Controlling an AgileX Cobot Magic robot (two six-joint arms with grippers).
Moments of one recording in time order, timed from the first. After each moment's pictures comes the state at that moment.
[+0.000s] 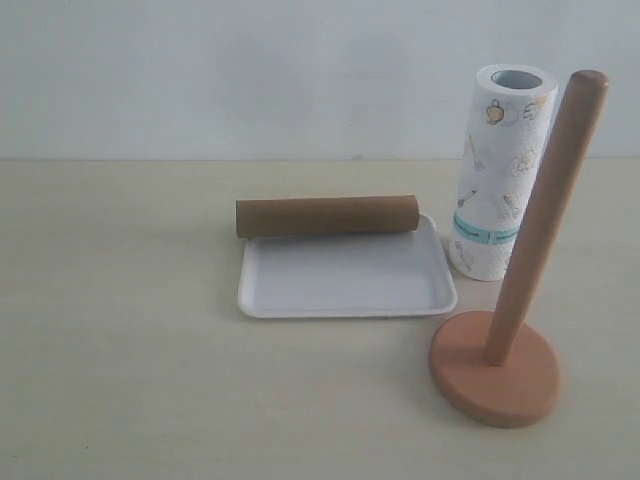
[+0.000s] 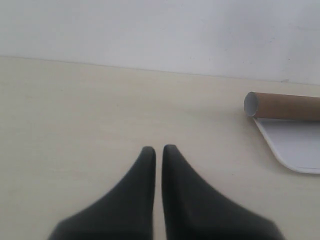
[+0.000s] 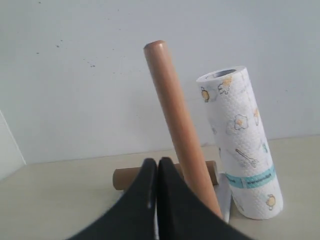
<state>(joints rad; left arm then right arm) 0.00 0.00 0.00 -0.01 0.29 -0.10 0.28 0.03 0.00 -1.10 -0.15 1.43</state>
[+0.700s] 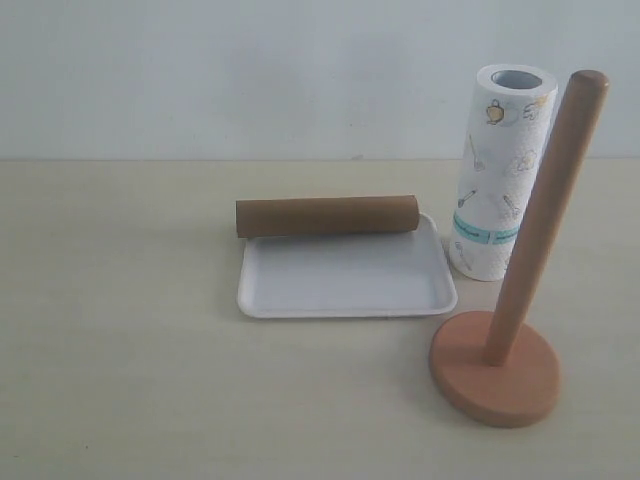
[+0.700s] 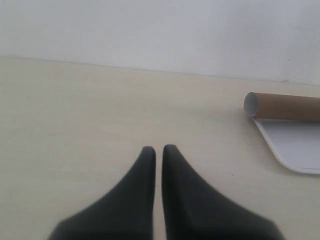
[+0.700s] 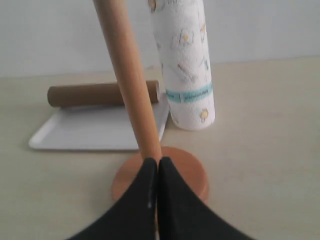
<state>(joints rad) 0.00 0.00 0.00 -0.01 0.29 -0.10 0.28 0.03 0.00 0.14 0.26 0.05</state>
